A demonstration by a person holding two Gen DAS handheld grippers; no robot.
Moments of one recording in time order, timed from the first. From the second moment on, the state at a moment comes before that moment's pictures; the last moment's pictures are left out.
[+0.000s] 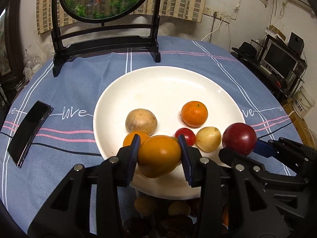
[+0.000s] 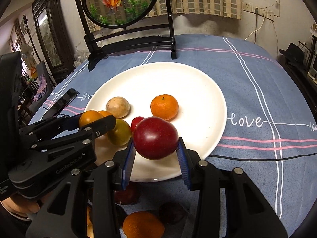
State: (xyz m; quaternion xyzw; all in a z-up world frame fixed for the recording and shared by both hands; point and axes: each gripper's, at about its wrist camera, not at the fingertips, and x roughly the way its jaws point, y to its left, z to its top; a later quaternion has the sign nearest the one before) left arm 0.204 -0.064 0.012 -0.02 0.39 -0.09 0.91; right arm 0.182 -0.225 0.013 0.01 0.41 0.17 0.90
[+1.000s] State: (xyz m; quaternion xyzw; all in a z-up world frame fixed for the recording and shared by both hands) left arm 0.199 -0.038 0.012 -0.06 0.39 -0.03 0.92; right arm 0.171 -0.236 0.014 0.01 0.39 0.14 0.91
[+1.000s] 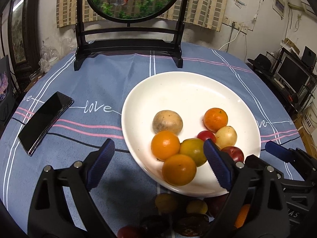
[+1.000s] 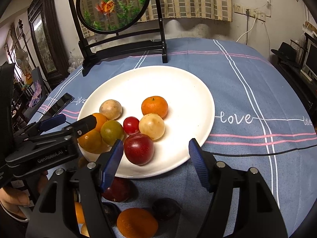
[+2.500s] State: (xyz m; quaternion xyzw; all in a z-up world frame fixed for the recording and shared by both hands) left arm 0.052 0.001 -0.009 -0.04 0.41 0.00 0.91; right arm 0.071 -0.289 -0.010 0.06 0.42 0.18 0.89
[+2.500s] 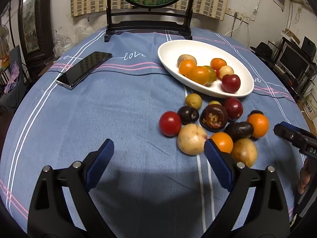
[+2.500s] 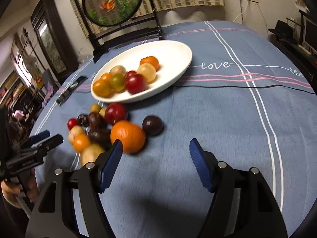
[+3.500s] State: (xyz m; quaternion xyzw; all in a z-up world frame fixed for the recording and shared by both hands) left arm 0.054 0.000 -0.036 -0.05 0.46 -0.02 0.89; right arm 0.083 -0.247 -0.027 0.03 0.45 0.16 0.88
